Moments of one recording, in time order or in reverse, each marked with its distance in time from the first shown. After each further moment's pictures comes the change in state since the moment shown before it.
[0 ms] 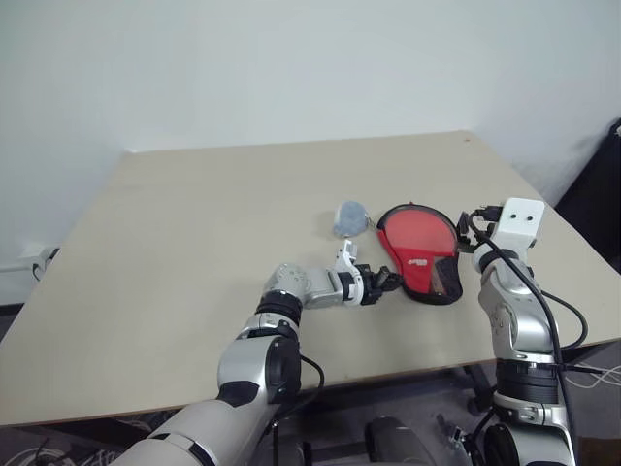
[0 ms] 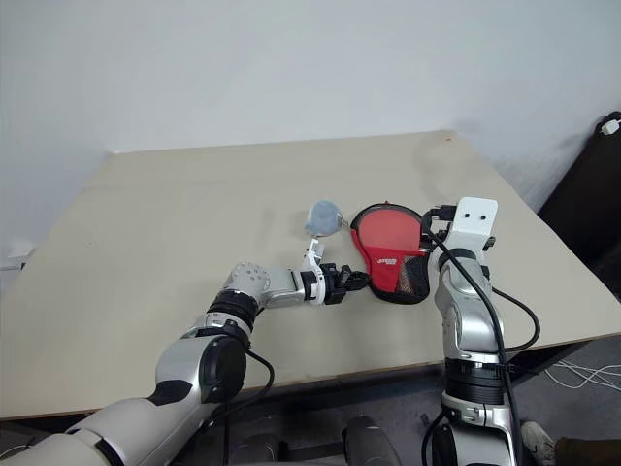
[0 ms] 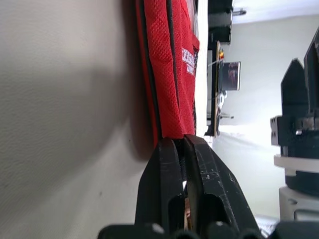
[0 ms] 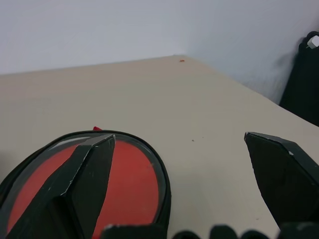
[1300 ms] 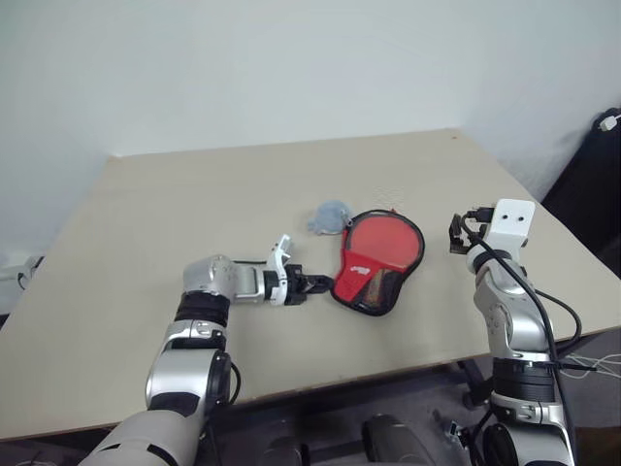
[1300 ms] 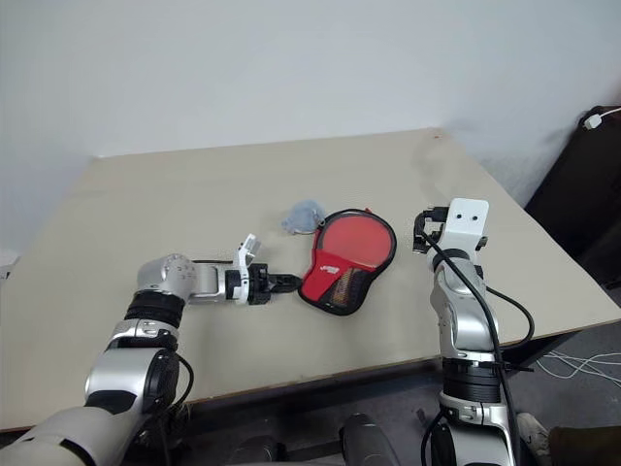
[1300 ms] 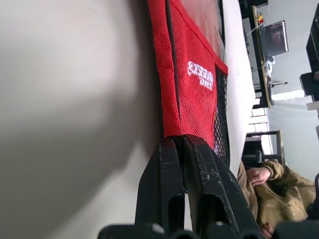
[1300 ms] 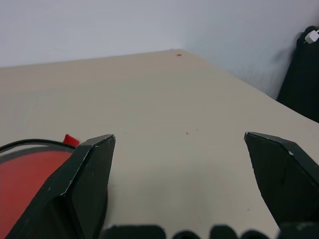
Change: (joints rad) left arm 0.172 0.417 -0.259 -0.328 0.112 0.182 -0.413; right arm -0.003 0.001 0.019 0.017 0.000 0.000 0.014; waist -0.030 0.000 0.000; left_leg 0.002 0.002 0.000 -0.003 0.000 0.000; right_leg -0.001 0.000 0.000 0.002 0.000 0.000
